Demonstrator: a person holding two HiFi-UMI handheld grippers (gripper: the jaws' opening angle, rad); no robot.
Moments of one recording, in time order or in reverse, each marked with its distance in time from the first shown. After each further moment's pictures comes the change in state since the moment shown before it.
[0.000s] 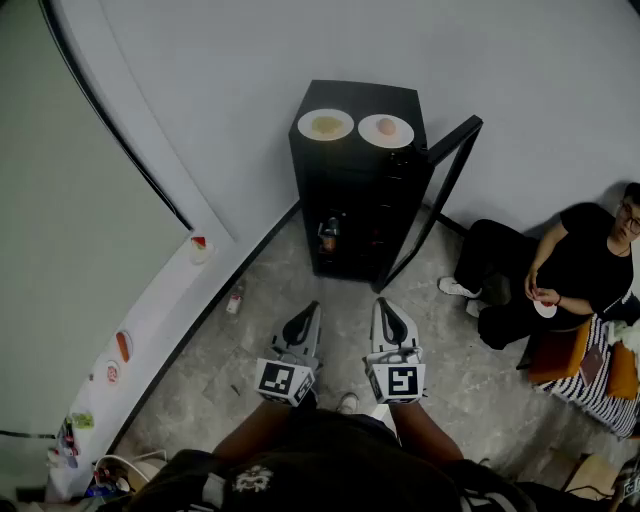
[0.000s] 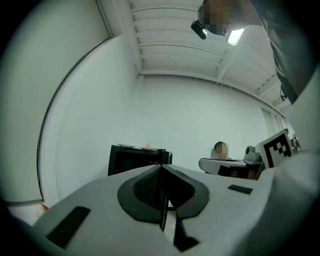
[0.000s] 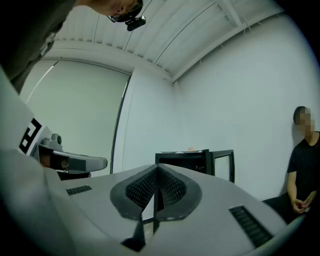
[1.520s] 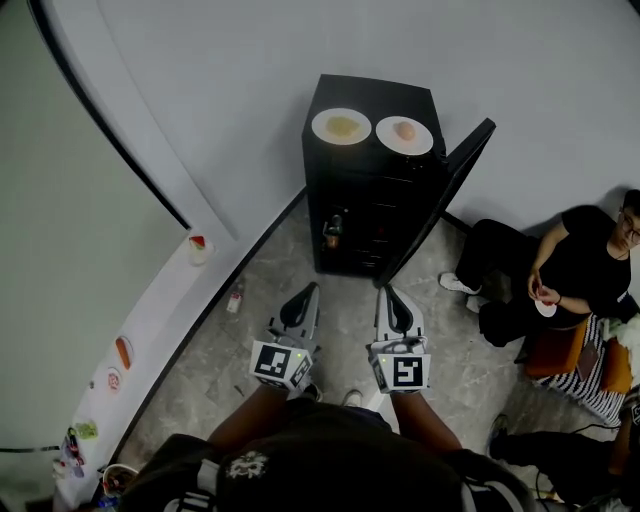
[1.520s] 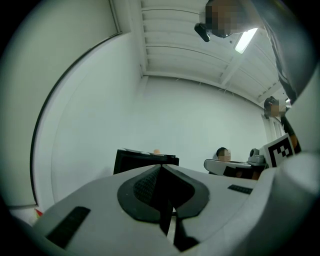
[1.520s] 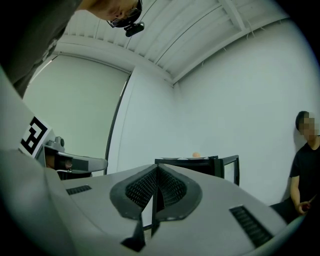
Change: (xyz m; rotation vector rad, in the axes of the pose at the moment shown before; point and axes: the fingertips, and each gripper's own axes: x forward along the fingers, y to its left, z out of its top) left arm 0.036 0.086 0.021 -0.050 -0.010 -0.025; right arm 0.075 0.020 0.014 -0.026 -0.023 -0.040
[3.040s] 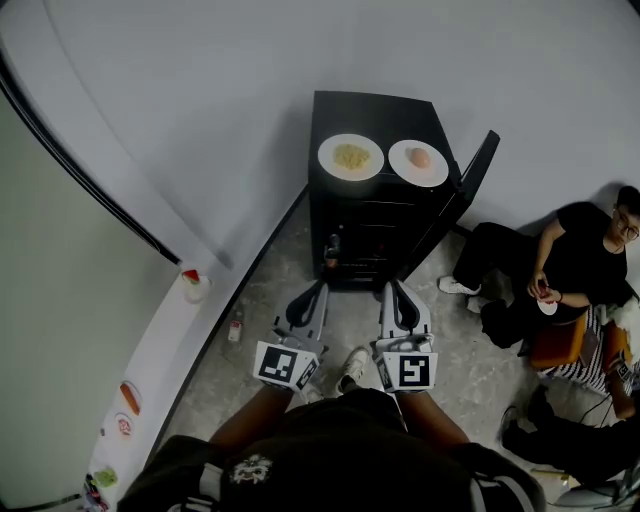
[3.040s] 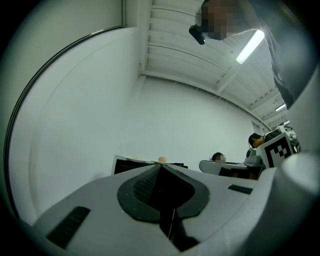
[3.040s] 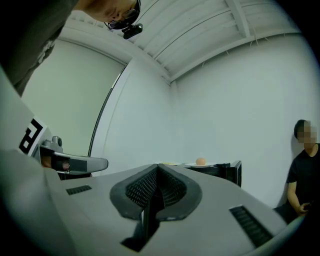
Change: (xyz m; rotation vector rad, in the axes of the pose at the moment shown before) left arm 0.081 0.093 0.032 -0.014 -0.036 -0.140; right arm 0.122 0.010 -0.001 -0.083 0.060 -0.118
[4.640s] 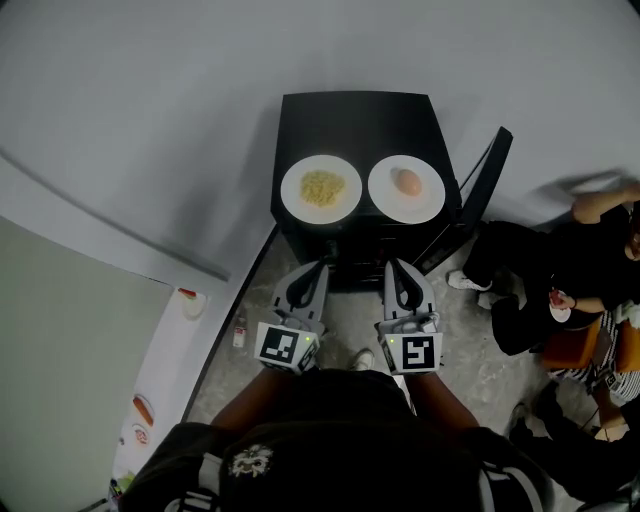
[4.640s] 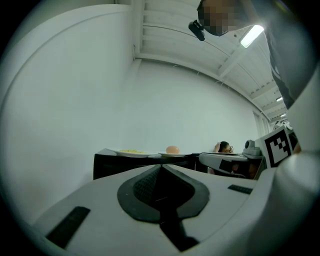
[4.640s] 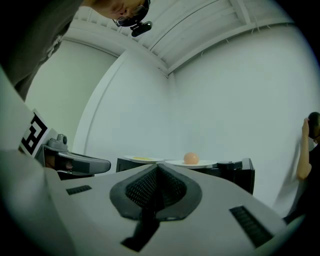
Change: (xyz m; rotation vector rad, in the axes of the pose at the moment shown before) left arm 0.167 0.041 -0.044 0.052 0.120 -0.026; right arm 0.131 -0.104 -0.038 0.033 -0.014 0.024
